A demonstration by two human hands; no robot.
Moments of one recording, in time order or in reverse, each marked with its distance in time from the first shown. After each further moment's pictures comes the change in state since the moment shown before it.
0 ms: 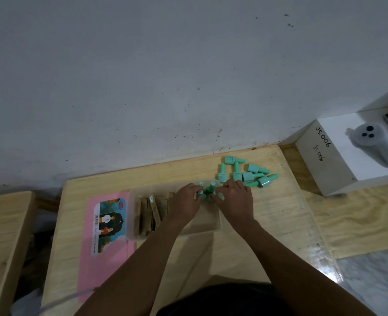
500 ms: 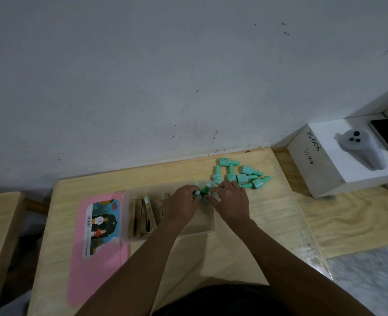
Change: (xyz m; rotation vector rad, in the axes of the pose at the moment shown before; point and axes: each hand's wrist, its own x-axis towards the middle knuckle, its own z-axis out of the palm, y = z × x) left_hand -0.004 0.004 0.004 -0.032 0.077 -0.015; right_hand 0.000 0.004 0.000 0.020 0.003 -0.025
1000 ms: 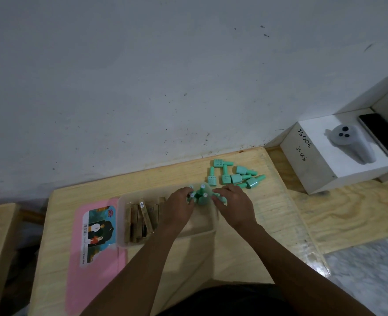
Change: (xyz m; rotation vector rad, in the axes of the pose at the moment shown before) left_hand -0.005 0.006 -0.002 0.025 0.019 -0.031; right_hand -0.015 0.028 -0.008 0.202 0.044 -0.012
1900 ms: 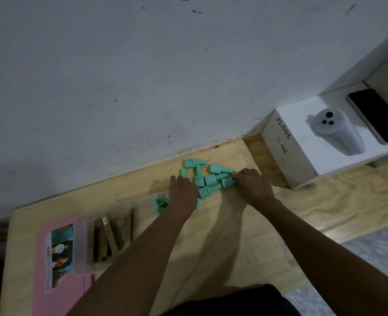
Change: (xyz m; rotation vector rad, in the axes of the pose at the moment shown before) left_hand 0.074 0.102 0.066 0.998 -0.448 0.178; right_hand 0.061 0.158 -0.033 -0.262 -0.311 0.078
